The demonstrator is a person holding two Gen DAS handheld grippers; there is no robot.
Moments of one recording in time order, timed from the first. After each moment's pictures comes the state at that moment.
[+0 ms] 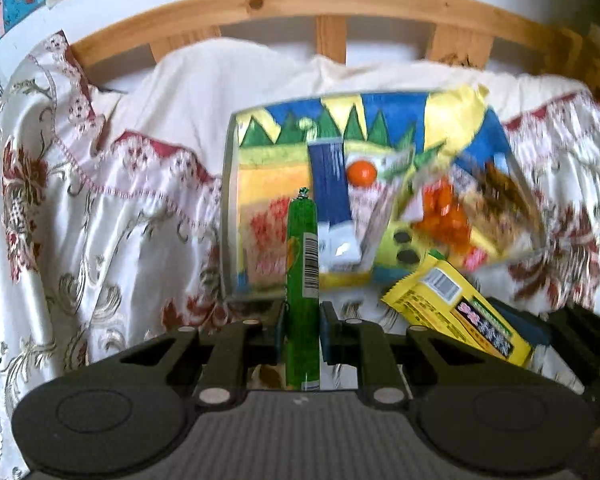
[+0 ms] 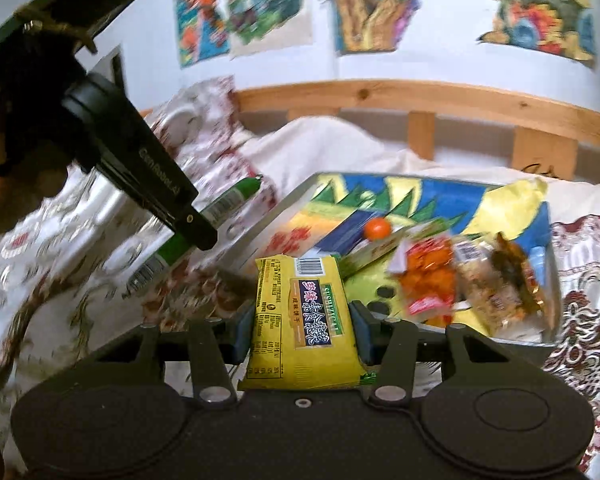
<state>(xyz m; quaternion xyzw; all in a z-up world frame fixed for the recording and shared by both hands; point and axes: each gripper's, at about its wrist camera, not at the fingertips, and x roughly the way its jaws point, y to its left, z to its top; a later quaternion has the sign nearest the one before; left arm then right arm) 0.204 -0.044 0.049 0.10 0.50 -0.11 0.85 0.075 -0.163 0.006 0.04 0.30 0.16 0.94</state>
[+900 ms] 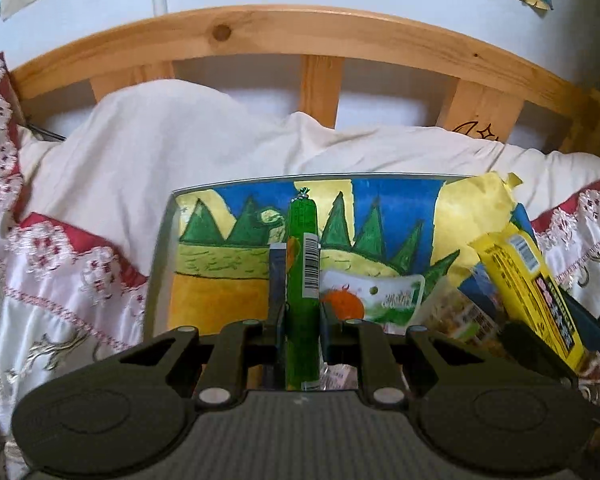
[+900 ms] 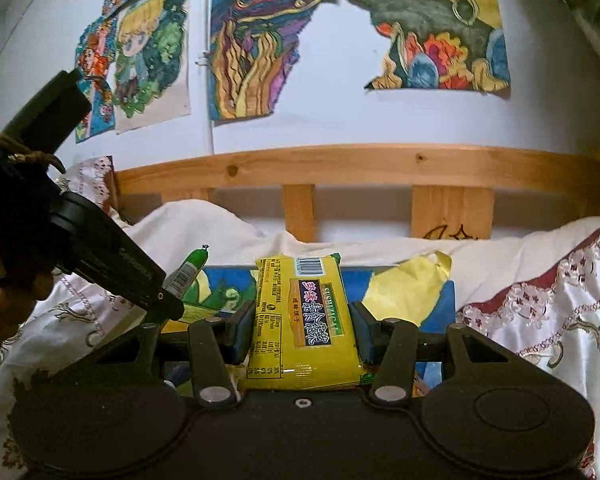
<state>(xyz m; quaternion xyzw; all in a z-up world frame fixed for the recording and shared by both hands) 0.322 -0.093 0.001 0.04 0.45 -0.13 0.88 0.174 -0.239 -0.008 0.05 0.20 0.03 0.98</state>
